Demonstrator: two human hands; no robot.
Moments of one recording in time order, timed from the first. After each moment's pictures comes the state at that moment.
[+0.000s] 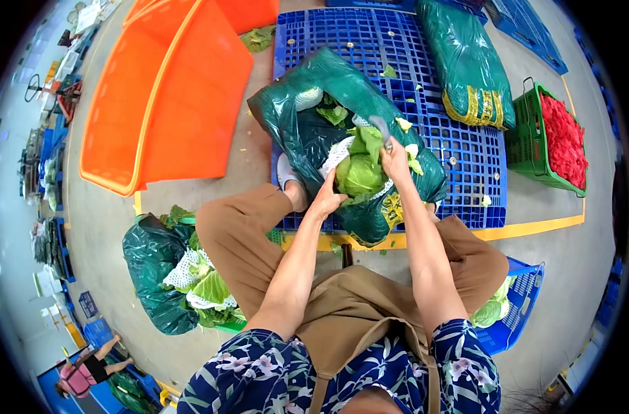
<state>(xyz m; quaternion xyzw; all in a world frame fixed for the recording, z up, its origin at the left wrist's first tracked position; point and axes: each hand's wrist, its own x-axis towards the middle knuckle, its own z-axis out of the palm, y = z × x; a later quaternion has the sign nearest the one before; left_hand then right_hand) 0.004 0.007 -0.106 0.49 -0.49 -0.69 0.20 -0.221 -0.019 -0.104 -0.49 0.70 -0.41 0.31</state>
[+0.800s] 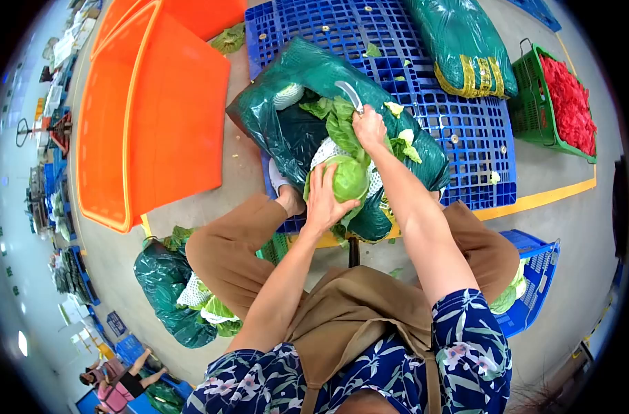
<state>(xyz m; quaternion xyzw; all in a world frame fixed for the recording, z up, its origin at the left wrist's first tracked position) -0.025 0.004 -0.053 0.51 -0.77 -0.35 0.15 -0.207 -0.107 -0.118 -0.38 0.86 -0.24 0.25</state>
